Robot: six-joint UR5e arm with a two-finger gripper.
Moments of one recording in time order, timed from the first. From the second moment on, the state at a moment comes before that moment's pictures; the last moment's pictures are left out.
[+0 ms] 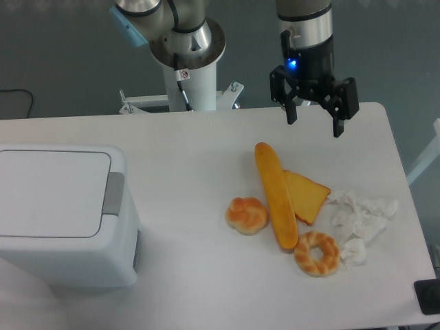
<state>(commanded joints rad) 2.67 -1.60 -1.62 -1.05 1.52 1.35</state>
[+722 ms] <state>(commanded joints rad) 2.67 -1.60 -1.62 -1.05 1.48 1.33</state>
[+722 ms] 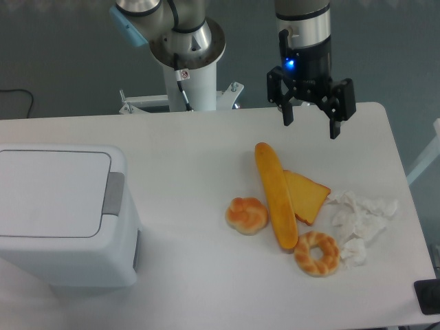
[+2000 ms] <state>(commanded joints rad) 2.67 -1.60 -1.61 -1.05 1.40 1.03</state>
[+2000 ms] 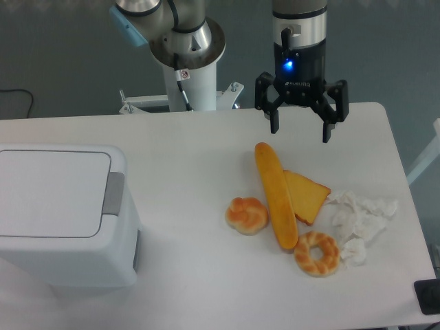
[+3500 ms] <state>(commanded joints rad) 2.50 -1.65 -1.55 -1.04 1.16 0.07</state>
